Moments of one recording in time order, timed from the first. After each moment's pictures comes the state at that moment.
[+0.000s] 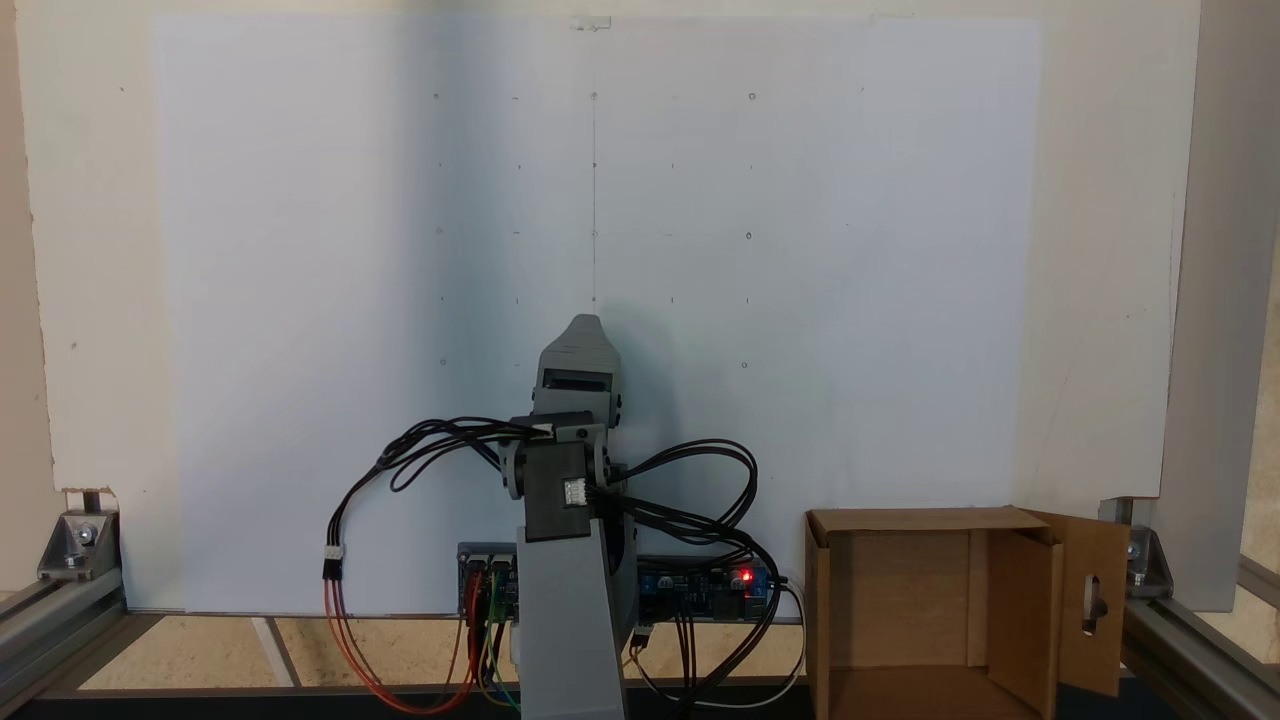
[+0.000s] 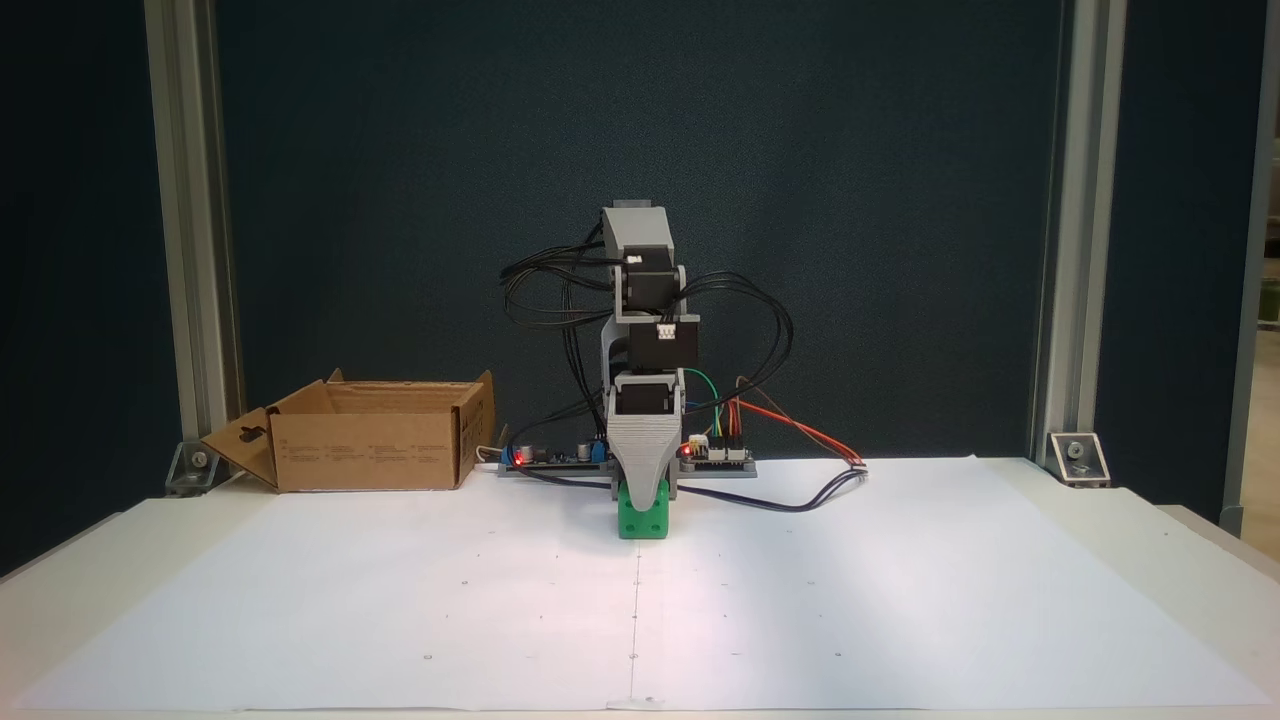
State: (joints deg) arm -7.0 124.2 143.0 36.8 9.2
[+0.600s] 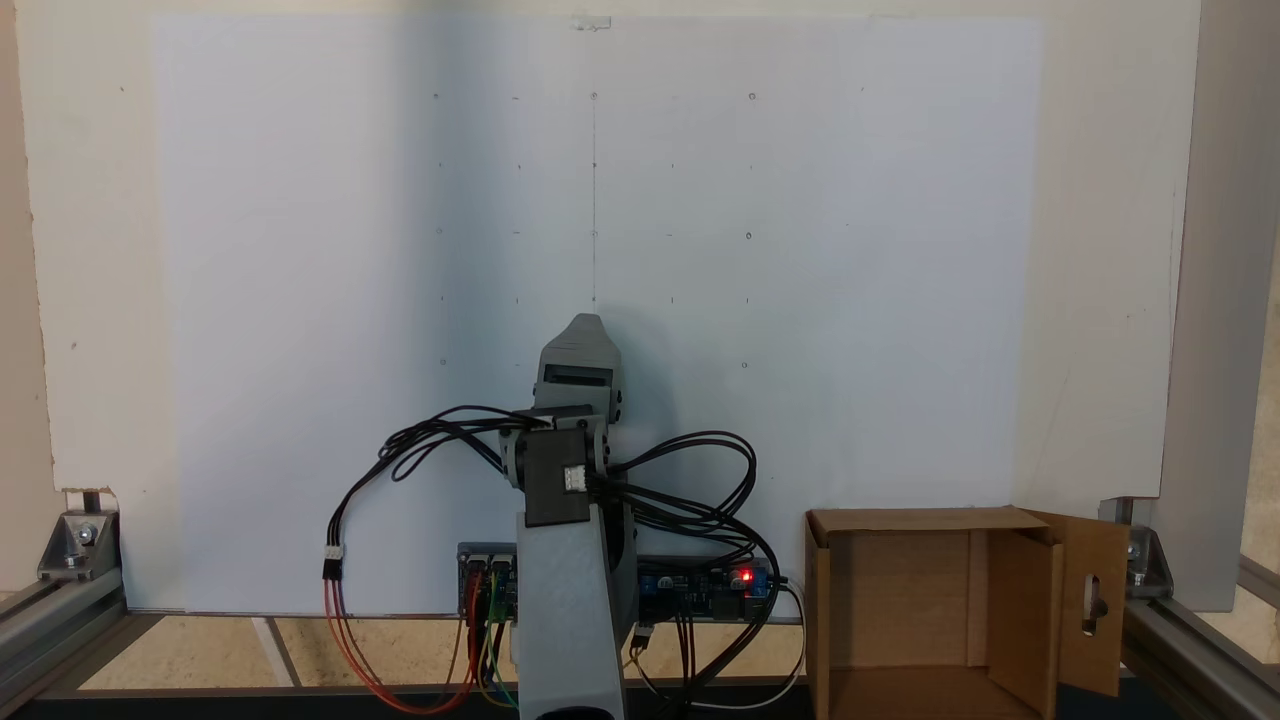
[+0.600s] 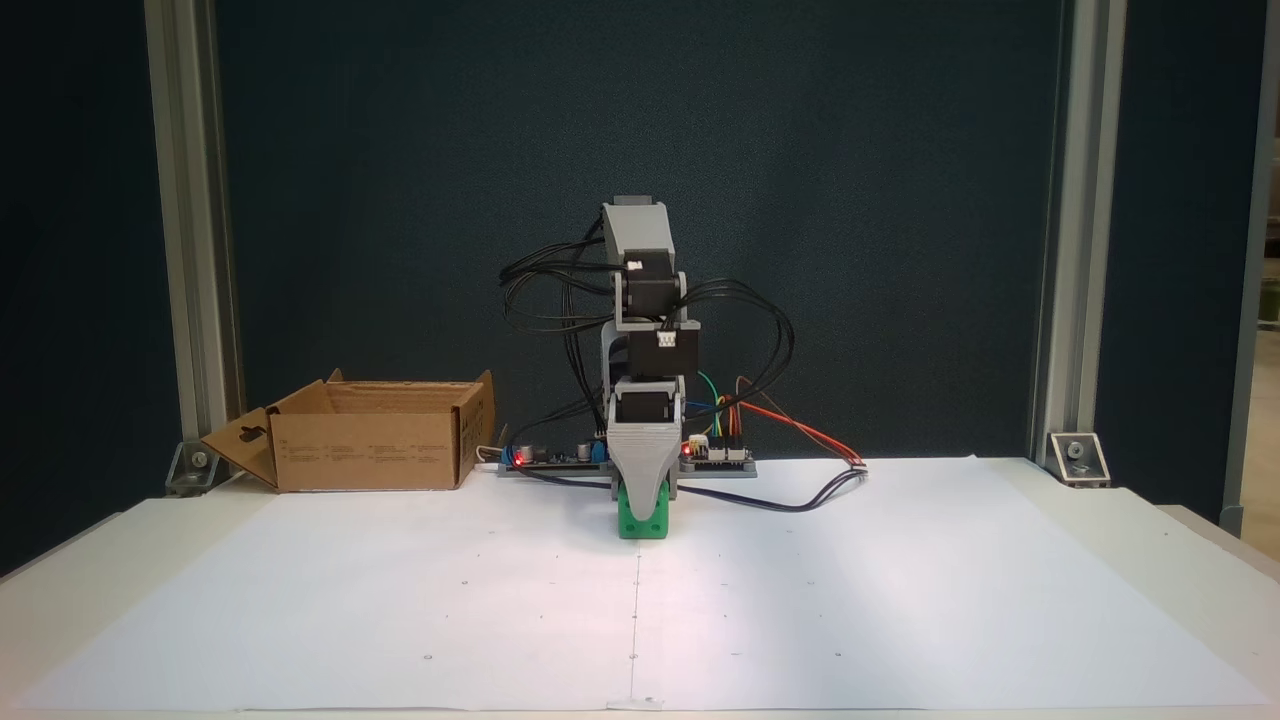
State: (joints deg) arm -7.0 120.4 143.3 35.6 9.2
